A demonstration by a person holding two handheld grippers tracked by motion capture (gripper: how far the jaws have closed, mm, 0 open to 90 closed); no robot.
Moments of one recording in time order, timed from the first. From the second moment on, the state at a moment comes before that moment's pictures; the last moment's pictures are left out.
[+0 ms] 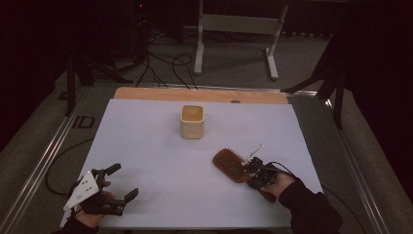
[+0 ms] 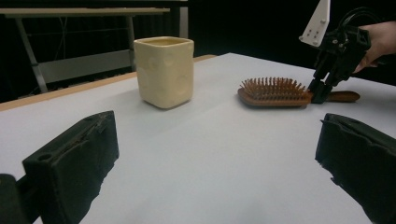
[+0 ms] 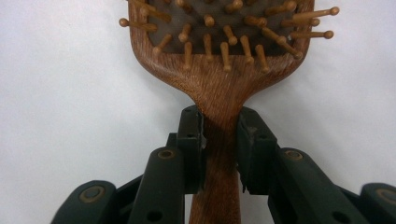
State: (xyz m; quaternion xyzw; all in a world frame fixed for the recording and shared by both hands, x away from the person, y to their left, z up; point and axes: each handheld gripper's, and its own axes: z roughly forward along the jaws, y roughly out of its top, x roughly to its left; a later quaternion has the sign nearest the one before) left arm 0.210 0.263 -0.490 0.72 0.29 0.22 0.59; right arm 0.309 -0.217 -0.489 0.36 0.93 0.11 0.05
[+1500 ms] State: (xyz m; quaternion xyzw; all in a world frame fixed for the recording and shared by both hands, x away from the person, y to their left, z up) left arm 0.213 0.264 -0.490 0.72 0.30 0.22 0.60; right arm 0.281 -0.198 -0.477 0.31 0.88 0.33 0.12
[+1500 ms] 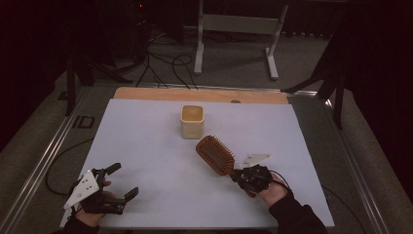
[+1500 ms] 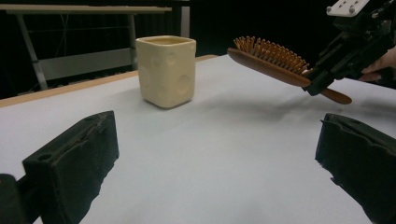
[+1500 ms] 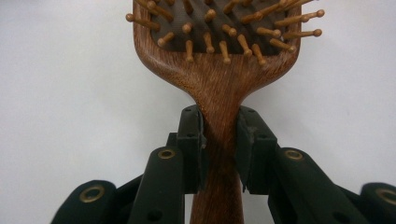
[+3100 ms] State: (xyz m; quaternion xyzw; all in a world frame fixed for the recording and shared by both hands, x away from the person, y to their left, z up) left arm 0.265 0.186 -0.398 0.74 0.30 0.13 0.59; right arm 0.257 -0.205 -0.457 0.27 0.81 0.48 0.20
